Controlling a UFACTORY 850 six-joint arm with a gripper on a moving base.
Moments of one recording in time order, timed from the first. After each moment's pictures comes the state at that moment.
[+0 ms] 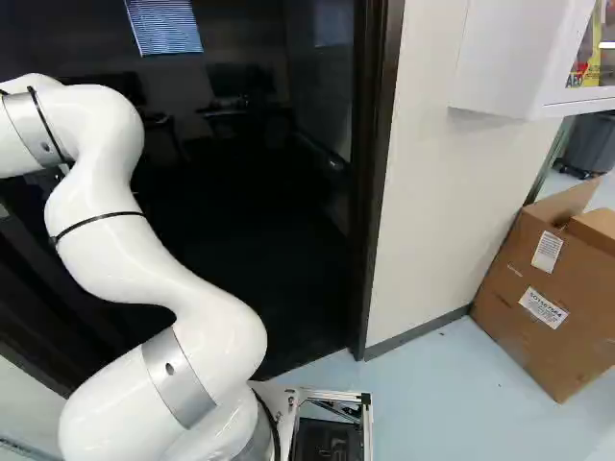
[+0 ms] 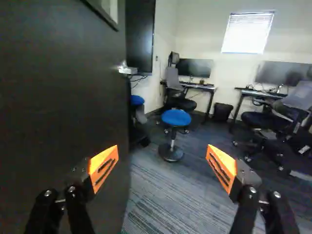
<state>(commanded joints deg) 50.0 -44.8 -76.3 -6.6 56.6 0.0</state>
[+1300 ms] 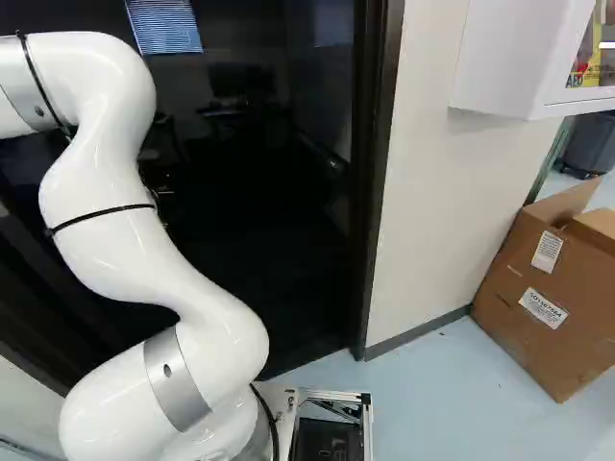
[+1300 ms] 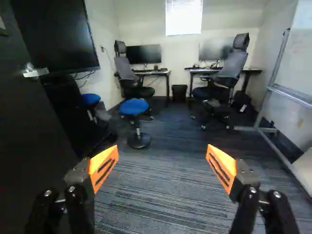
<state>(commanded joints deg) 43.7 -32.3 -59.1 7.2 56.6 0.0</state>
